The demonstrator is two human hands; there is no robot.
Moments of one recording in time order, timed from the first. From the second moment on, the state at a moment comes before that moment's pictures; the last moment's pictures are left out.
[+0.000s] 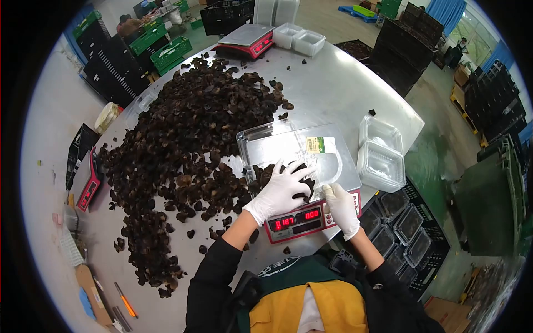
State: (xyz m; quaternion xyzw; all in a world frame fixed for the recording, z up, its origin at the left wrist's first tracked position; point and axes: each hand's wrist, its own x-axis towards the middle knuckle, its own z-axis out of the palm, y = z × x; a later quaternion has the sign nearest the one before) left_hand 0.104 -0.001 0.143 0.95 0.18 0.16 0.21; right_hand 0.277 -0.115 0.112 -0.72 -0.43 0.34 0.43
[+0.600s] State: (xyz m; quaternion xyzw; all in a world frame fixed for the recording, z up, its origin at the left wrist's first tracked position) left_hand -0.198 -0.112 0.142 0.35 0.51 0.67 0.42; right_hand 0.294 -0.105 0.102 -0.71 -0.40 0.37 0.44
